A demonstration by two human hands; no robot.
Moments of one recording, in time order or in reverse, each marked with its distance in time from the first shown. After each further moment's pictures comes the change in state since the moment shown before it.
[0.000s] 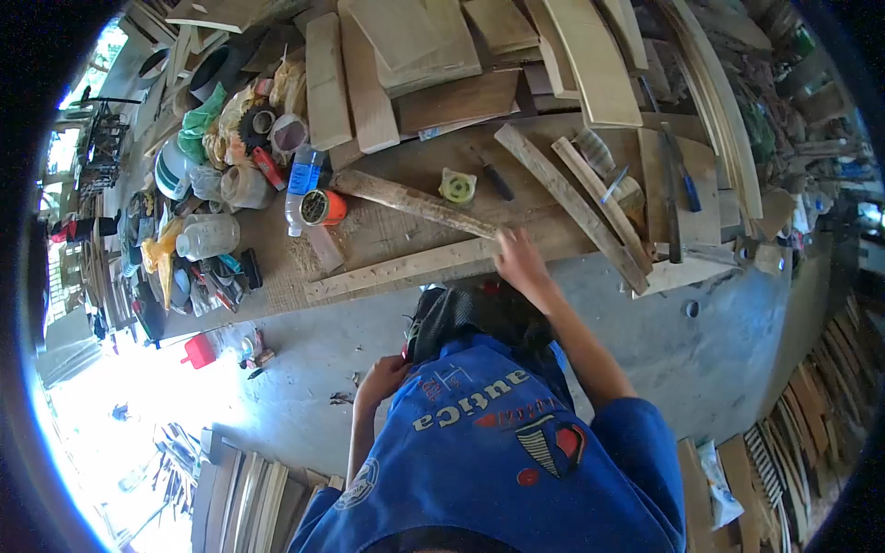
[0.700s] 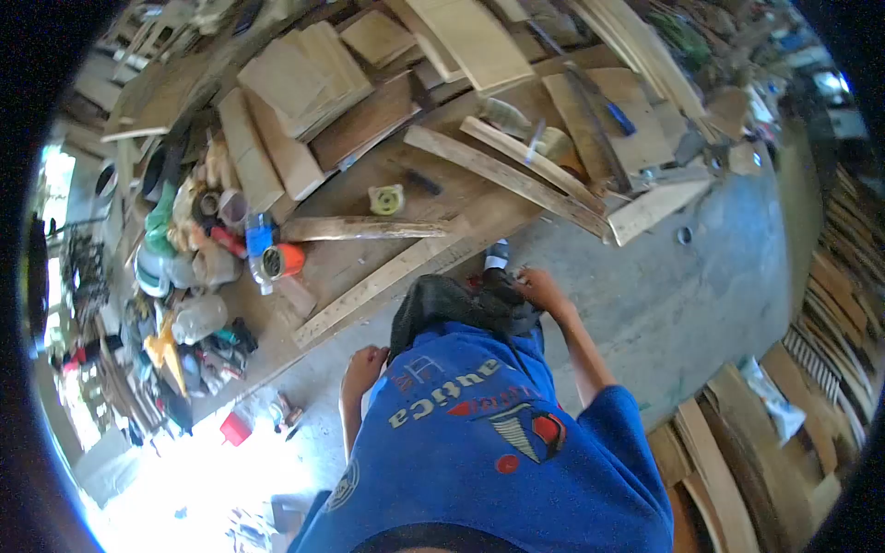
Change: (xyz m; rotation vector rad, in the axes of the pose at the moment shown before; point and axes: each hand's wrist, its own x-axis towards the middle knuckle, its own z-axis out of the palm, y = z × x) left_hand 0.031 0.045 -0.019 0.214 -0.002 0.118; right_hand -0.145 0.070 -0.020 0.392 -0.173 0.504
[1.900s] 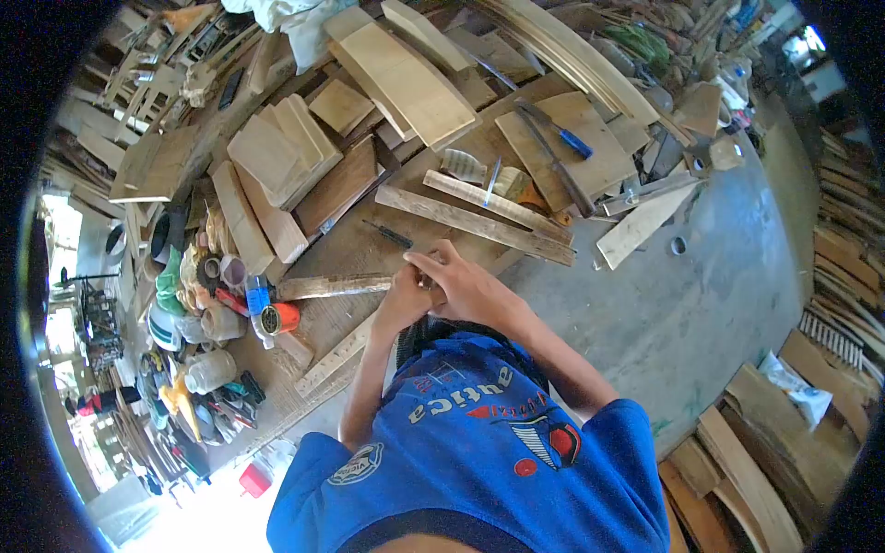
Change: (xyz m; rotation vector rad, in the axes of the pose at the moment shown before) left_hand 0.083 0.234 0.013 -0.150 -0.080 0.462; right_hand -0.011 -0.197 -0.111 -0.067 0.140 -0.684
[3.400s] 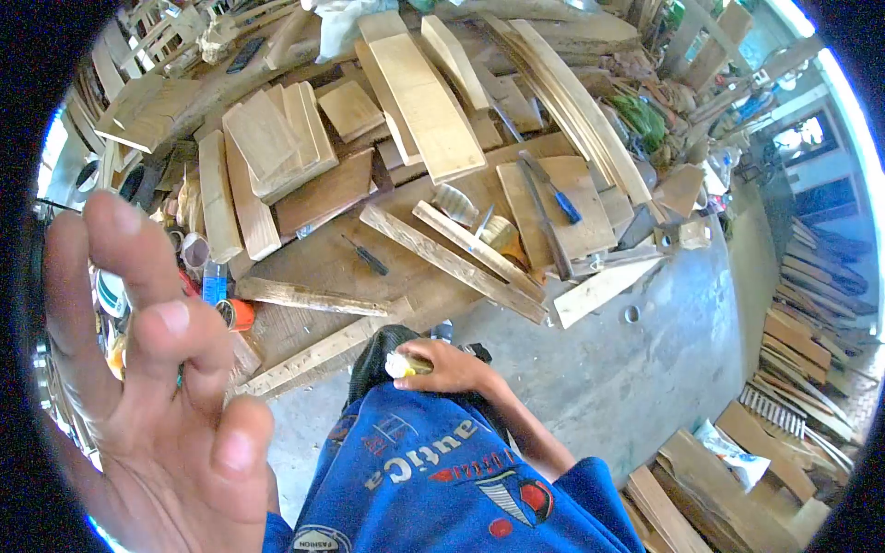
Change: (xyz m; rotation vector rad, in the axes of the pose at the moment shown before) left_hand -0.103 0.178 -0.099 -1.227 -0.237 0.880; right_hand -0.016 0.010 0.034 0.443 -0.463 0.333
